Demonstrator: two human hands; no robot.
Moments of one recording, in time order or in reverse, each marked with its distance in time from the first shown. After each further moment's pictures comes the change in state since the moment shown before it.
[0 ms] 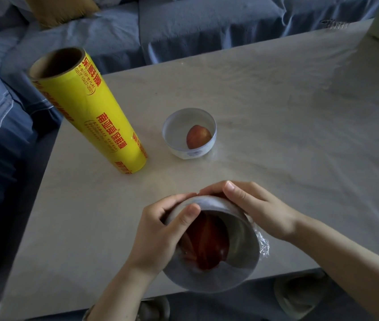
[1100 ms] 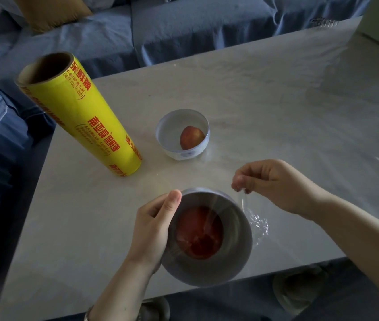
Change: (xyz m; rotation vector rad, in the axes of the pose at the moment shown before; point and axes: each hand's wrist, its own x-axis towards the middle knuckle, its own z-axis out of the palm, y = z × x) left_hand 0.007 -0.010 0.012 -0.175 0.110 -0.125; right_hand -0.004 -0.002 -0.039 -0.086 0.219 0.060
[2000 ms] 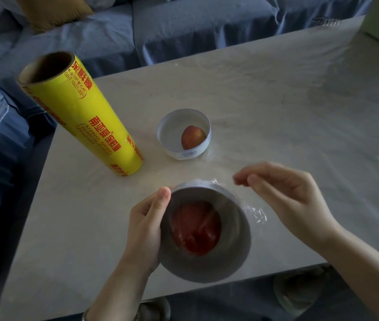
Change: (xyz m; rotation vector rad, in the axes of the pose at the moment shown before) left_hand -0.001 0.008 -0.002 -0.154 0.007 0.028; right_hand -0.029 -0.005 0.017 0.086 0.284 -0.284
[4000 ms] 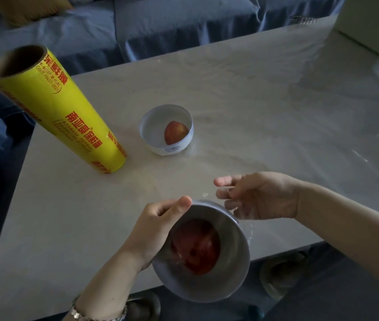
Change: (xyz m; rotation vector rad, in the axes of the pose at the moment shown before) left_hand -0.005 -0.006 0.011 0.212 -0.324 -0.267; right_hand 0.025 0.033 -0.024 0.808 -0.631 0.982
